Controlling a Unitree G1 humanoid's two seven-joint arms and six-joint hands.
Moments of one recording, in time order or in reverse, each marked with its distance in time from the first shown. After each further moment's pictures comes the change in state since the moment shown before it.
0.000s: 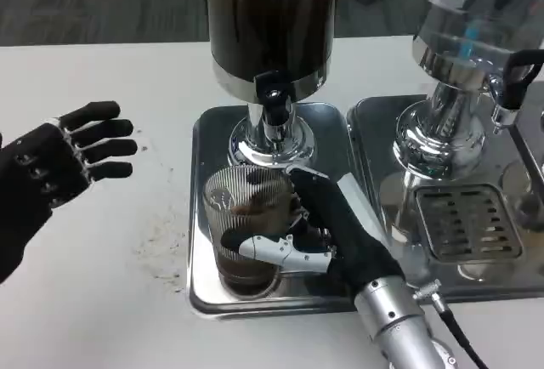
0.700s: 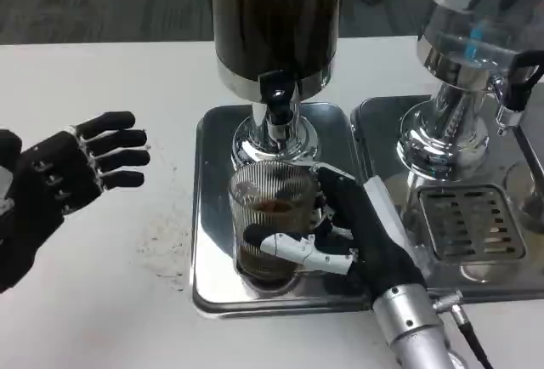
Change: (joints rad) left arm -0.005 0.000 -0.031 0.016 0.023 -0.001 0.000; right arm 0.052 -0.003 -0.044 -0.037 -0.019 -0.016 -0.051
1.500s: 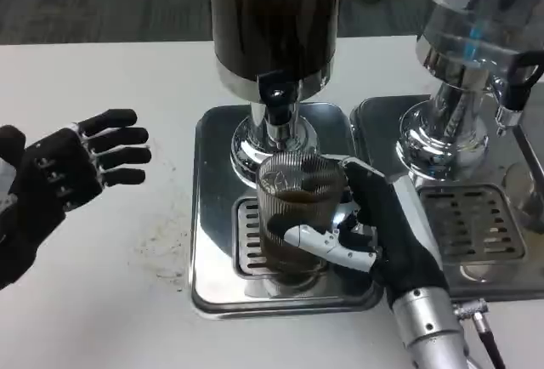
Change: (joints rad) left arm -0.025 0.000 0.000 0.024 0.013 0.000 -0.001; right arm 0.050 0.000 -0.049 -0.065 -0.005 0.000 -0.034
